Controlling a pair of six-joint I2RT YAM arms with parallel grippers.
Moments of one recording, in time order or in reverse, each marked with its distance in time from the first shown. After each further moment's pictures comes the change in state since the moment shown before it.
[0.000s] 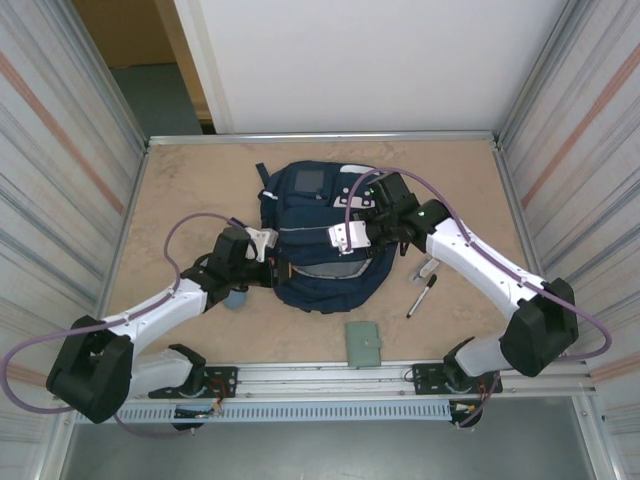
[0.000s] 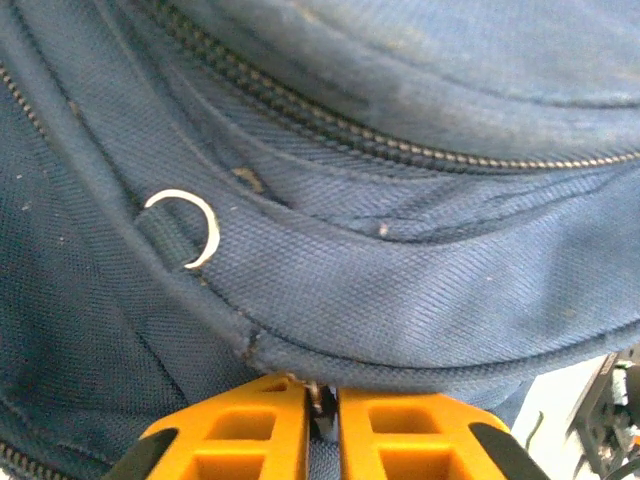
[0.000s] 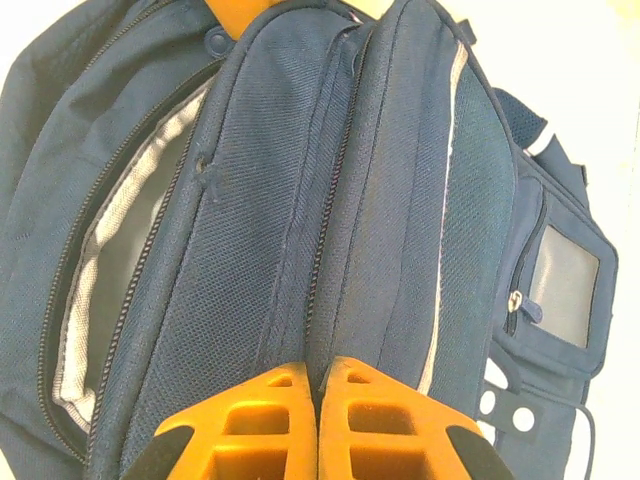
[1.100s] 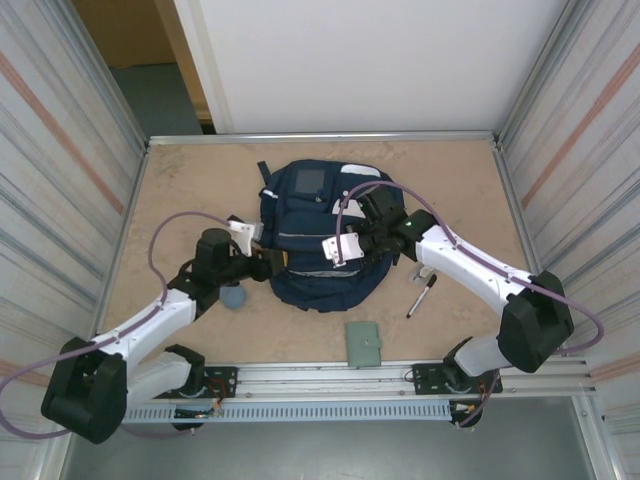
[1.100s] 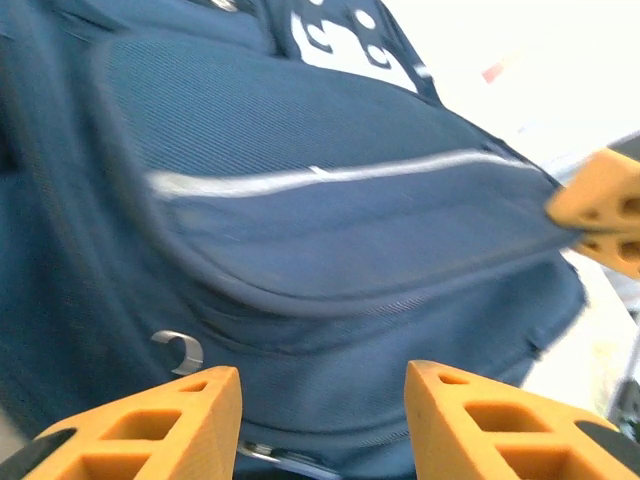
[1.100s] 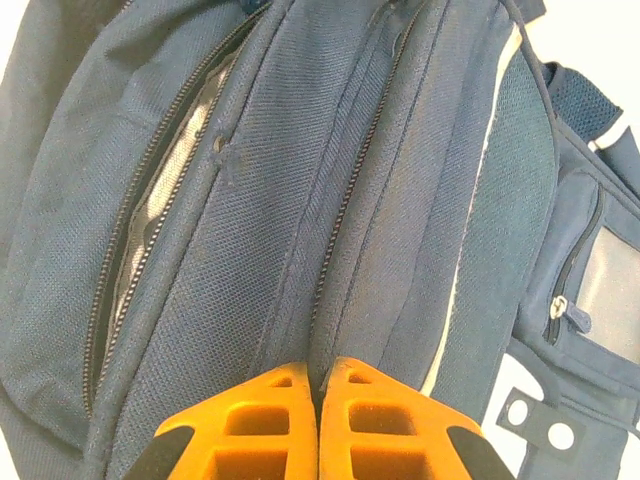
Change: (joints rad) left arm 0.074 -0.115 -0.066 0.142 0.020 0.041; right arm 0.056 0.031 -0.085 0.079 0.082 0.000
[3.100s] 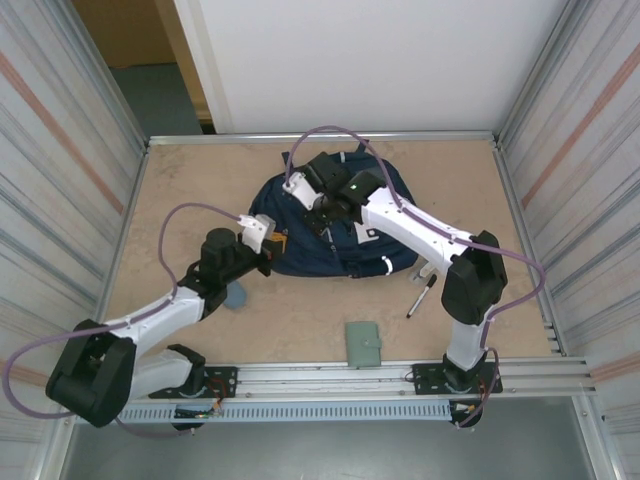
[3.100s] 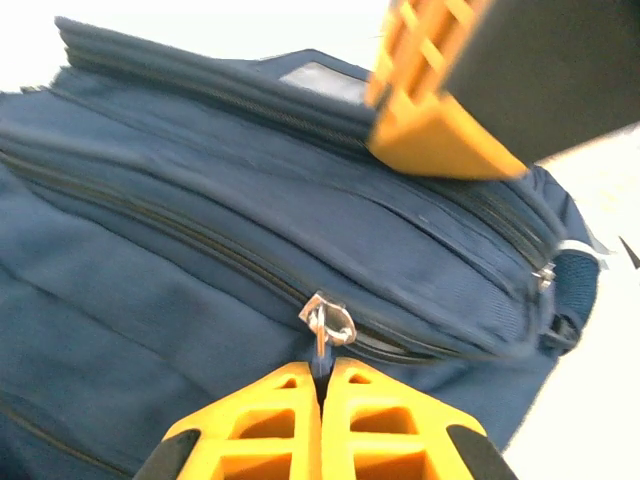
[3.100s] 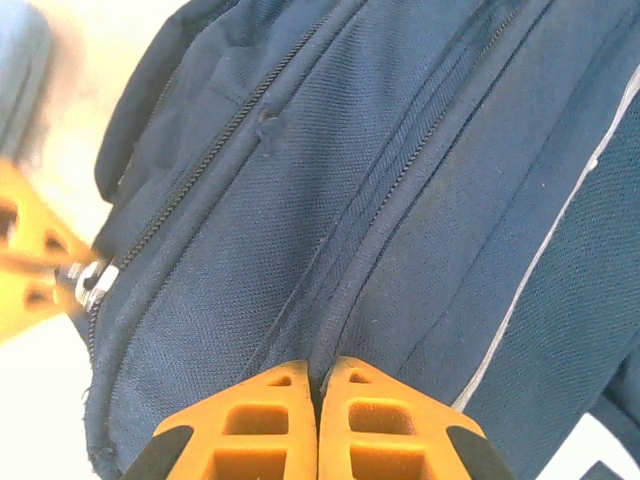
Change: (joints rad) left arm -0.011 0.077 -0.040 0.327 -0.168 0.389; right arm 0.135 0.405 0.584 -0.201 0.280 1.029
